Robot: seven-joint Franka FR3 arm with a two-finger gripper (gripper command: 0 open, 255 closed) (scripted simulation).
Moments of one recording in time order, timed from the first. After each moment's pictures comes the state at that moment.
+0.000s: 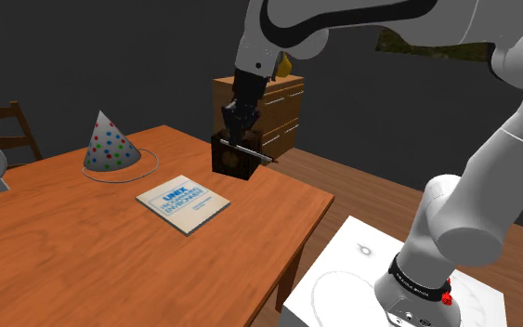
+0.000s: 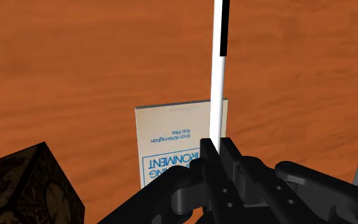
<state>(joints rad) 0.22 -0.21 0.09 -1.99 0.29 1.89 0.14</state>
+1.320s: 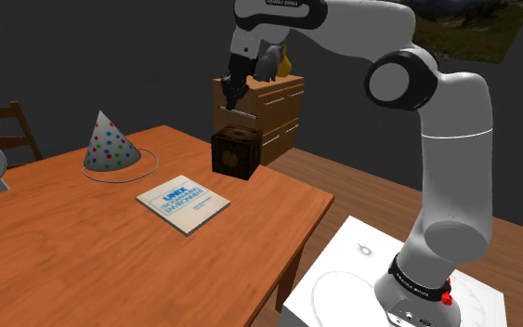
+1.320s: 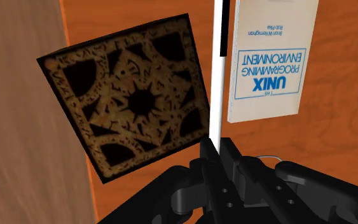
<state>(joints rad) 0.02 0.40 -0.08 -1.16 0.31 1.59 -0.15</state>
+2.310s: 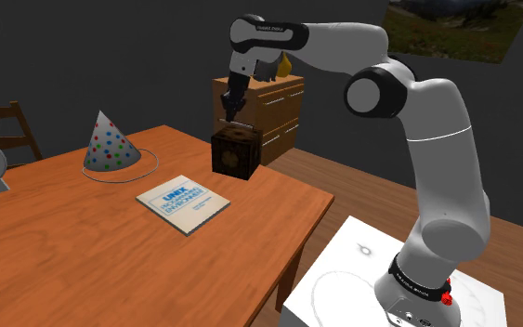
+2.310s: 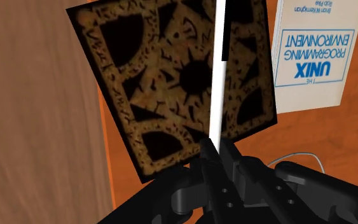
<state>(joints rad) -0.02 0.55 -0.09 -1.08 0.33 1.64 -0.22</state>
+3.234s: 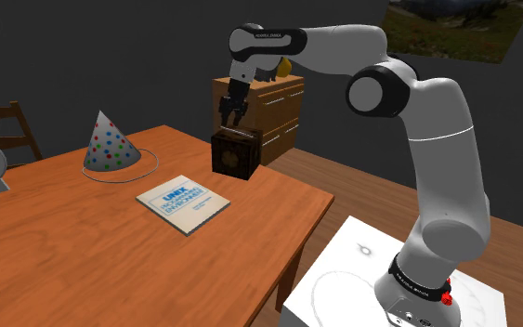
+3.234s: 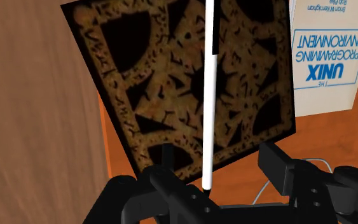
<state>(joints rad) -0.02 0.54 -0.09 -1.17 0.33 1.71 -0.24</state>
